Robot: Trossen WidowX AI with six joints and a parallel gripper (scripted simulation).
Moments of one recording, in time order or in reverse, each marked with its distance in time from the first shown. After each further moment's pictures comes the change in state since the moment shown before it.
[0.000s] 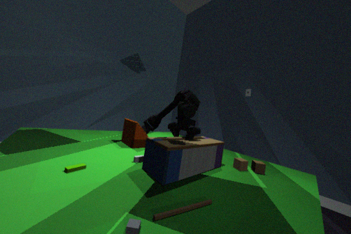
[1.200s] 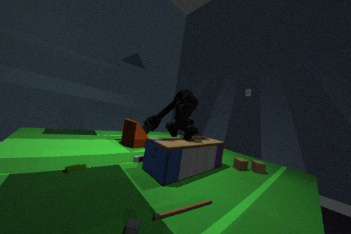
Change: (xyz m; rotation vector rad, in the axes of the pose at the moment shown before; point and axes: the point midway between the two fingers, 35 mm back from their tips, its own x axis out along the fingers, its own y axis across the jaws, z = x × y) arm -0.004 0.000 -0.016 -0.003 0.002 -0.001
